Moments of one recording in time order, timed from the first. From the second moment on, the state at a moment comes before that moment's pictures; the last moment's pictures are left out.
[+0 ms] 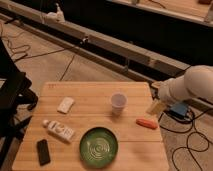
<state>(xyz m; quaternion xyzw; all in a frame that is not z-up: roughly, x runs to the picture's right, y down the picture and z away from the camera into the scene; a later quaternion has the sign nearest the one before) 0.223 0.047 0.636 -0.16 -0.13 0.22 0.95</state>
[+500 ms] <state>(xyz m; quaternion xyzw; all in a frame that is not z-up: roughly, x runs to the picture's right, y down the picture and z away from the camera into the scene) 0.205 0.036 0.636 -0.16 -0.13 0.17 0.96</state>
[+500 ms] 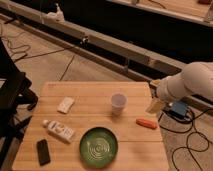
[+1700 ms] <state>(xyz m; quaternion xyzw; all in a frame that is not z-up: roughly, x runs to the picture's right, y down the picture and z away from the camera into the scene) 0.001 0.136 0.623 -0.29 -0.29 0.06 0.91</state>
